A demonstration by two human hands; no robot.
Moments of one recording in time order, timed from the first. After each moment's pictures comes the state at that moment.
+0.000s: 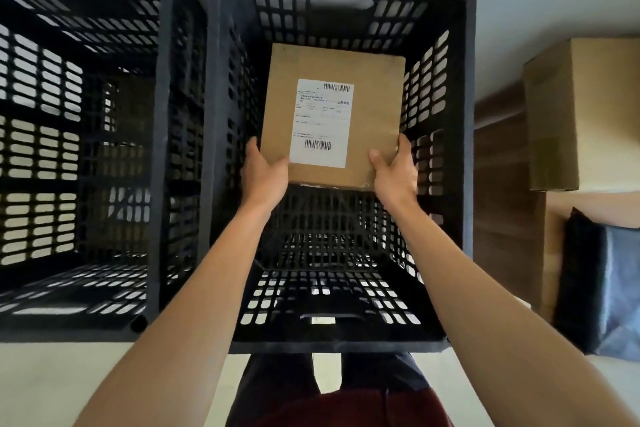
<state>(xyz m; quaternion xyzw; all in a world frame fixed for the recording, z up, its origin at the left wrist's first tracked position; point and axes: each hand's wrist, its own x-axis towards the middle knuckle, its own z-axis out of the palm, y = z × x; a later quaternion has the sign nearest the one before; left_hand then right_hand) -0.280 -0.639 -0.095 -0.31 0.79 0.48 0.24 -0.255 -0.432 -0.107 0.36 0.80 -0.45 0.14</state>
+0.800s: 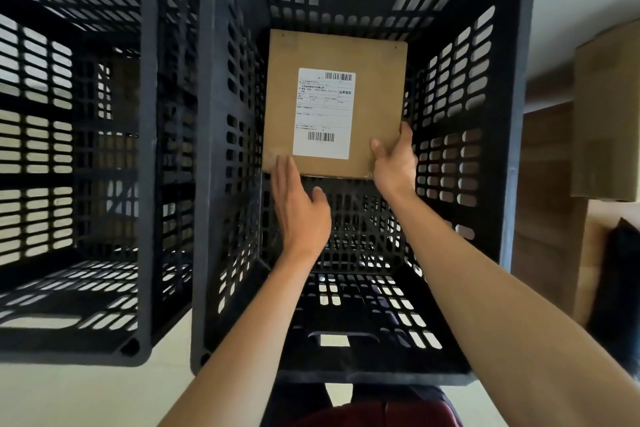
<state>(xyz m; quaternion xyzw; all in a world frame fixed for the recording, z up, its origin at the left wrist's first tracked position) -0.222 -0.600 -0.130 -0.22 0.86 0.42 0.19 -0.280 -0.445 -0.173 0.37 0.79 -0.47 0.16</state>
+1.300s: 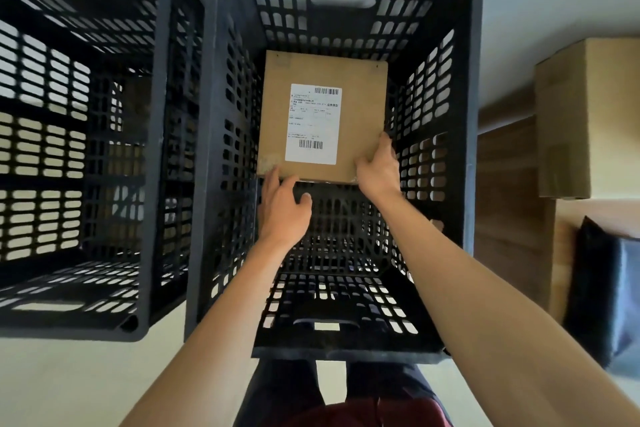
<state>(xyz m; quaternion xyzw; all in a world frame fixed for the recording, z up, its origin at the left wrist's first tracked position) -0.228 -0.620 -0.118 -0.15 0.89 0.32 0.30 -0.275 -0.444 -0.147 0.32 0.82 -0.42 0.23</state>
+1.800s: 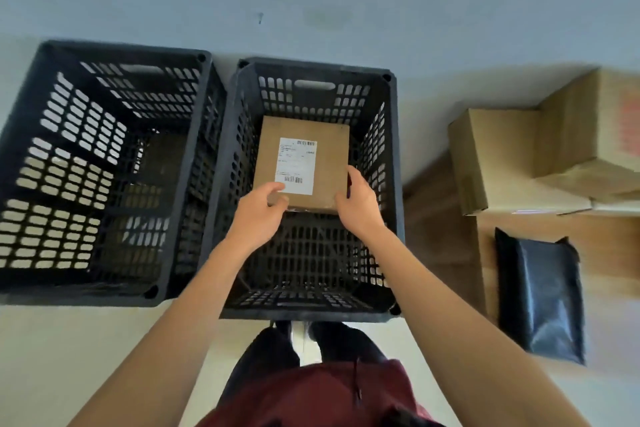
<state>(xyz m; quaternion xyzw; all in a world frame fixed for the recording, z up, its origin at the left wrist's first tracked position) -0.214 -0.635 0.014 -0.10 0.87 0.41 0.26 -0.211 -0.433 -0.017 0.17 0.86 -0.44 0.19</state>
